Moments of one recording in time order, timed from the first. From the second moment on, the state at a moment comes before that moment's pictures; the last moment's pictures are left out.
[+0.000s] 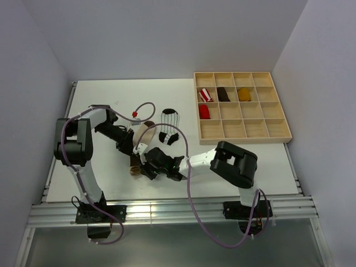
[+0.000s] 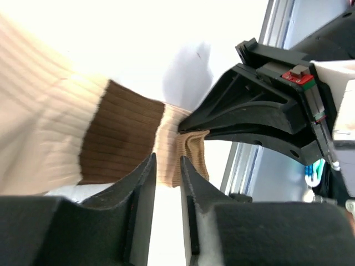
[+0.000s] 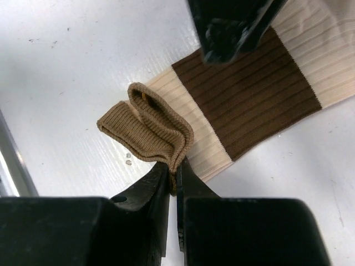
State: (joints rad) left arm -0.06 1.95 1.26 -1.26 0.92 1.04; right arm 1.16 1.92 0.97 0.34 -0.01 0.21
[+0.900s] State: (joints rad) left arm 0.04 1.34 0.89 -0.67 0.78 0.81; right arm 0.95 2.07 1.32 -0.12 -0.44 0.47
